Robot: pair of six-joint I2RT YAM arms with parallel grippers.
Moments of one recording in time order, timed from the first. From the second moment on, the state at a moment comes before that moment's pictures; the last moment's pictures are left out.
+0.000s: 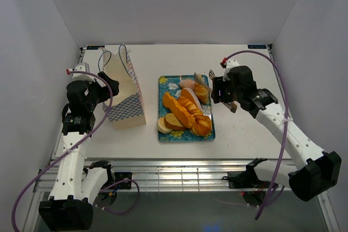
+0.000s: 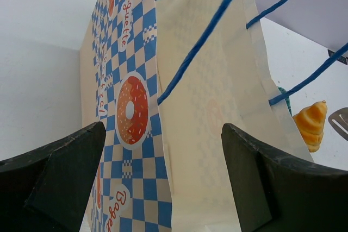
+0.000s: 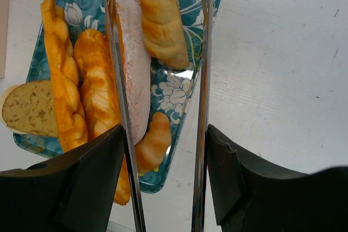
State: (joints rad) left arm 0.04 0.86 0.85 -0.29 0.11 -0.39; right arm 0.47 1.15 1.08 -0.60 0.03 0.16
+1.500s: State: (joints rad) left arm 0.04 0.81 0.84 -0.29 0.01 -0.39; right arm 0.55 1.08 1.37 -0.64 0.06 0.17
